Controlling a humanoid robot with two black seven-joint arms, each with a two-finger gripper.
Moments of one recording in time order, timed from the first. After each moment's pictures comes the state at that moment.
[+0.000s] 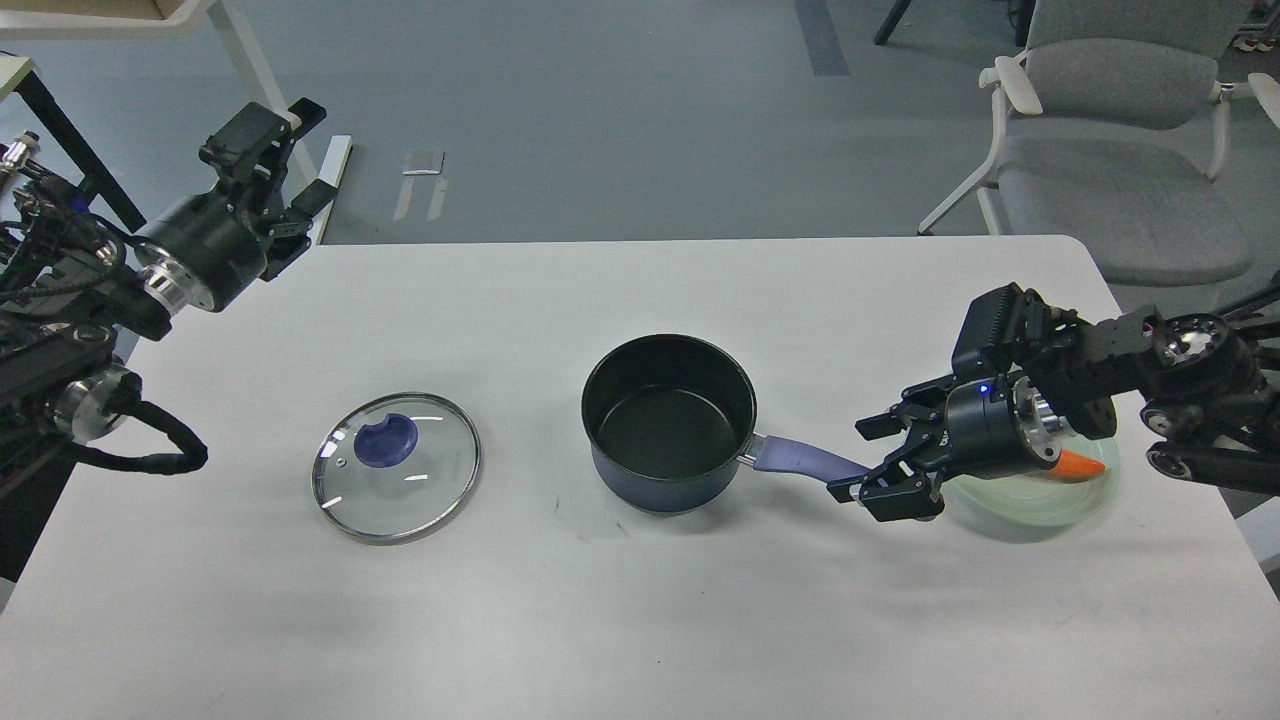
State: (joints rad) left arm -0.82 0.77 -0.35 -1.11 0.42 -0.06 -0.49; right arm 1.50 -0.69 -0.69 1.38 -1.51 -0.02 0.49
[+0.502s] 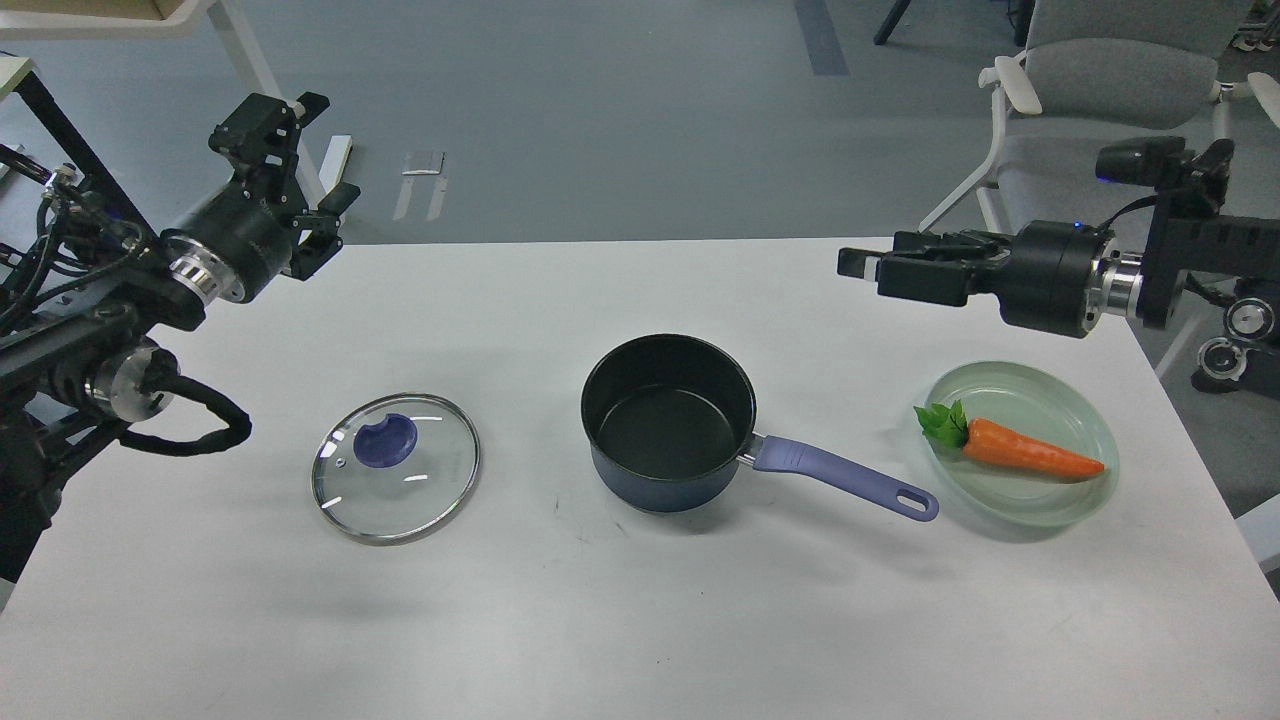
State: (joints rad) left arm -0.81 0.68 -0.42 -1.05 0.22 -0.10 -0.40; right arm 1.35 -0.87 -0.28 1.35 -1.00 -0.03 0.49
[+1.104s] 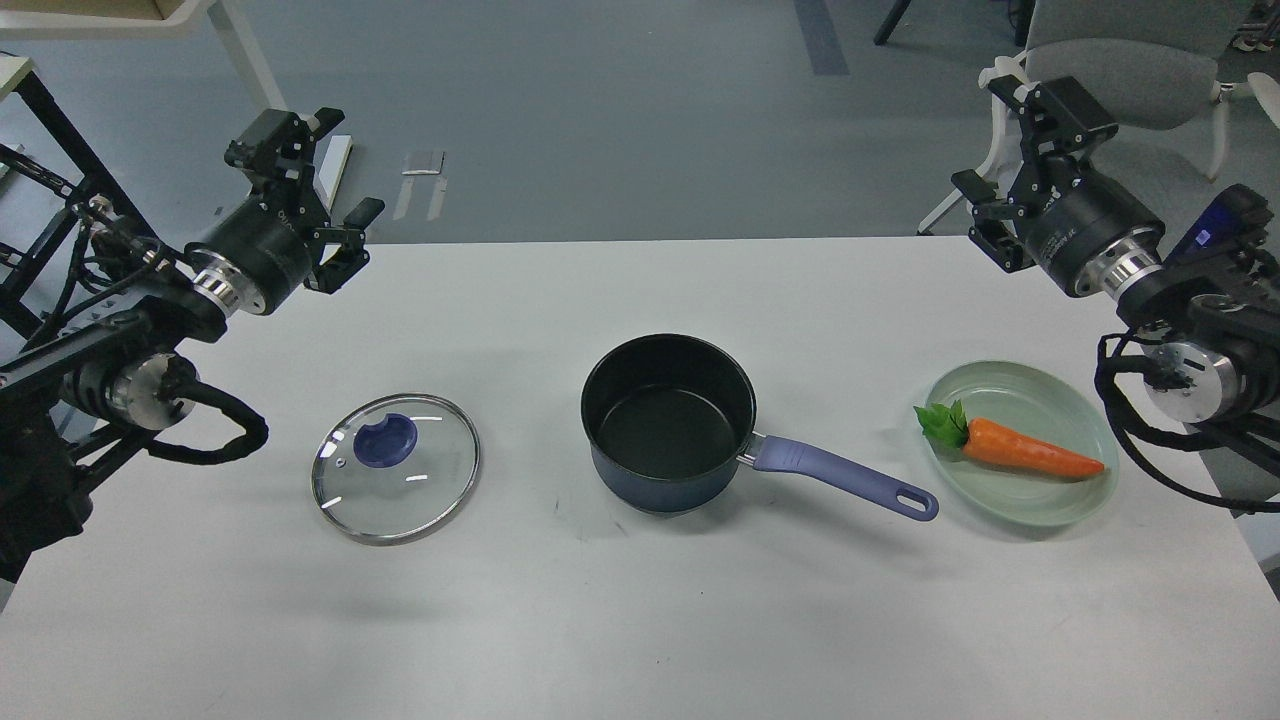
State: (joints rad) left arm -0.79 0.64 -0.44 -1.04 0.13 -0.16 -0.40; right arm 0.97 -0.75 0.16 1.21 0.05 -0.03 0.49
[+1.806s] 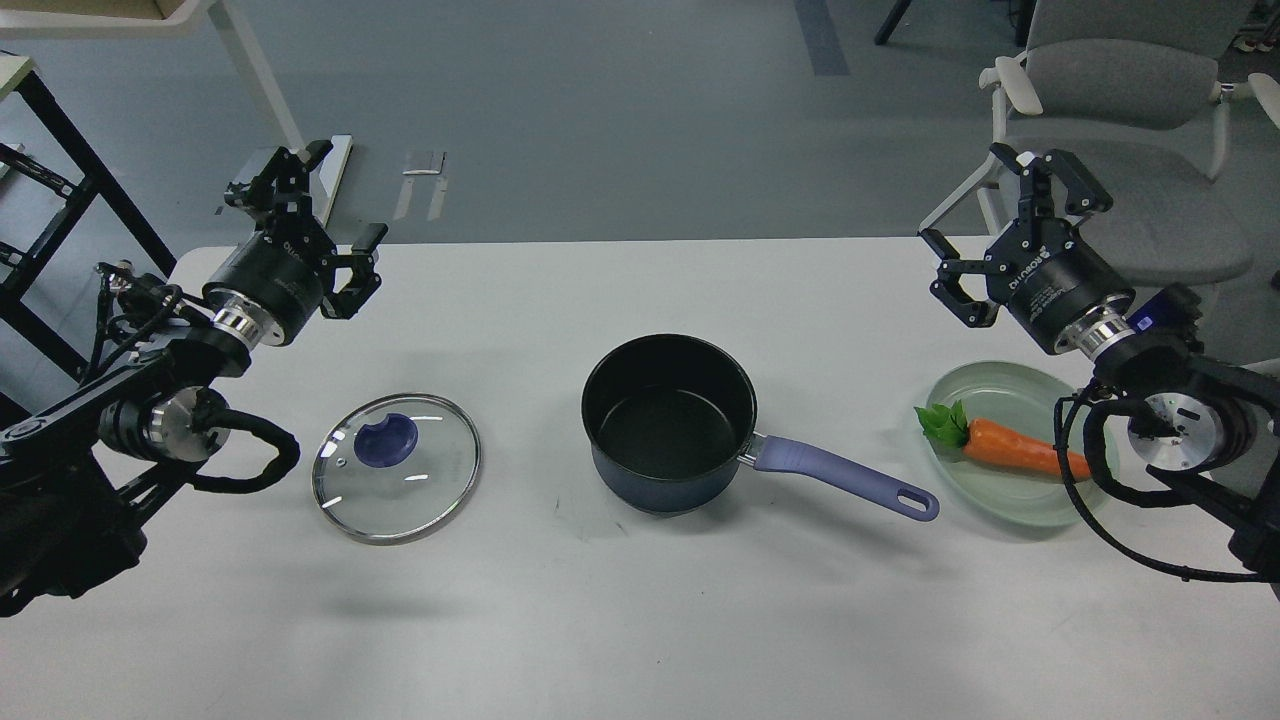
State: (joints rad) left arm -0.61 0.52 -0.65 -0.98 0.14 -0.21 -0.40; right arm 0.78 -0.64 0.27 1.05 0.19 0.31 0.49
